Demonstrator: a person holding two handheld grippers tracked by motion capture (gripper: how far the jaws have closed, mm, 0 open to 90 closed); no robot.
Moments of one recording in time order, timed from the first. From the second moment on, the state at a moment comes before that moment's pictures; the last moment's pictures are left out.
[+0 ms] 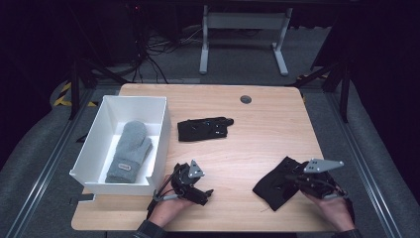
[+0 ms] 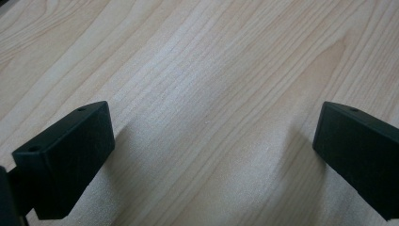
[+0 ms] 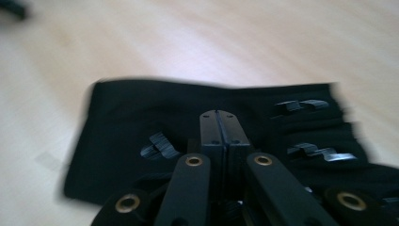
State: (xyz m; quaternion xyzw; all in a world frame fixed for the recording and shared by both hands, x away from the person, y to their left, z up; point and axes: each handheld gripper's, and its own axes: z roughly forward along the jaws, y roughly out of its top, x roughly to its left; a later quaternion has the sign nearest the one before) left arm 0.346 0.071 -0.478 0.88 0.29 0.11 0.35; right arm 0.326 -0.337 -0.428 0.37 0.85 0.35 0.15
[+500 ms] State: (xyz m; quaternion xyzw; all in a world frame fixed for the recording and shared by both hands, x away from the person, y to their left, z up) left arm 0.346 0.071 -0.478 0.88 0.29 0.11 0.35; right arm 0.392 -0.342 -0.446 0.44 0.82 0.32 0.17
